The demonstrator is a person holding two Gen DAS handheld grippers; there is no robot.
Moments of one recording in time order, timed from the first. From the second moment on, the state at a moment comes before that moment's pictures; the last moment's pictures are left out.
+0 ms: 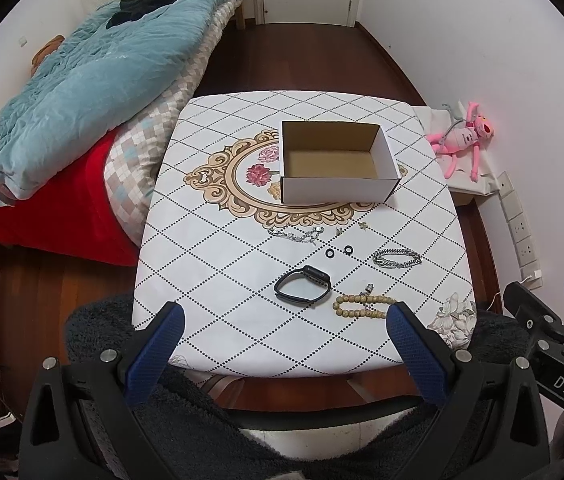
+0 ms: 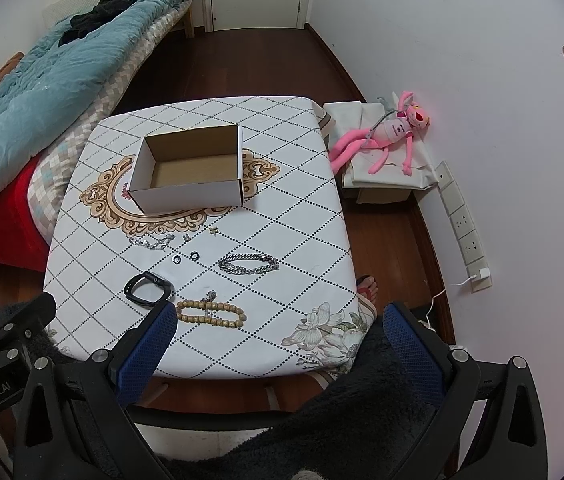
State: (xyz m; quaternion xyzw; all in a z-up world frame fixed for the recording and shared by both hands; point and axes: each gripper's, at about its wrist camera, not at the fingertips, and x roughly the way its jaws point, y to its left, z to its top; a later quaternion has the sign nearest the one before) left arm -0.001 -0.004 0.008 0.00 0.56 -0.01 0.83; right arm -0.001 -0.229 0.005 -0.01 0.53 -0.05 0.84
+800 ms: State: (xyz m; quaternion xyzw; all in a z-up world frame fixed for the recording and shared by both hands) left arm -0.001 -0.004 0.012 -0.01 0.55 -0.01 0.83; right arm -0.001 -0.226 0.013 -0.01 0.53 -0.05 0.85
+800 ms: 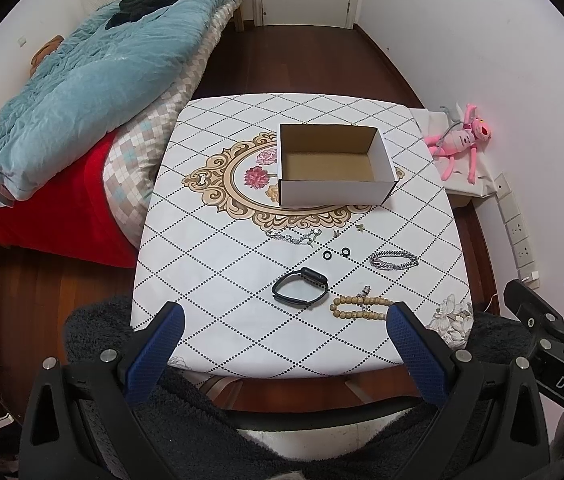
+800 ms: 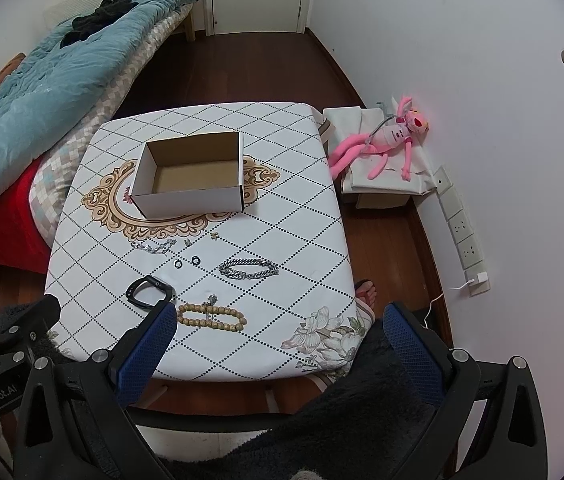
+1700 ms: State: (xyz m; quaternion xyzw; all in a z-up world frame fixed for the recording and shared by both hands) left arm -0.002 -0.009 0.015 -0.01 0.55 -0.01 0.84; right arm -0.003 -0.228 0.020 -0.01 0.52 -0.05 0.85
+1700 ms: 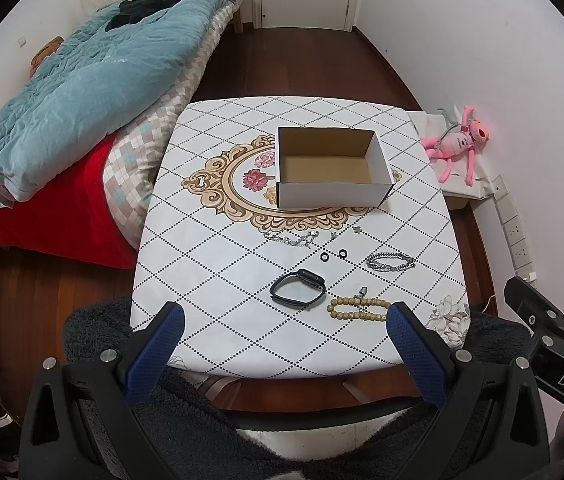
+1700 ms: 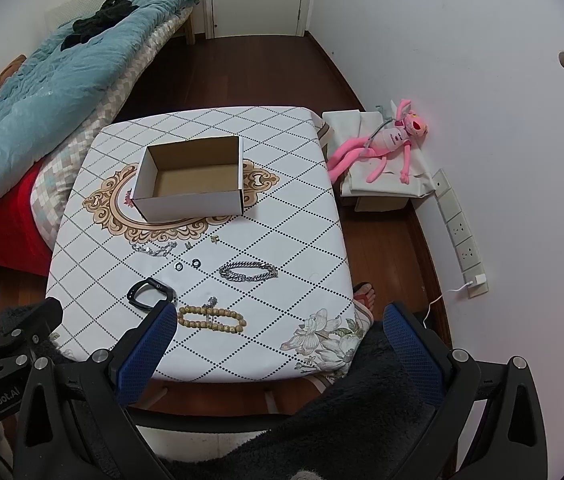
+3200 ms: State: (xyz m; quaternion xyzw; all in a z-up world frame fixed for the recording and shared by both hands) left arm 0.080 0.005 -0.199 0.00 0.66 -0.03 0.75; right arm 0.052 -0.207 -0.219 0.03 0.67 -0.03 0.74
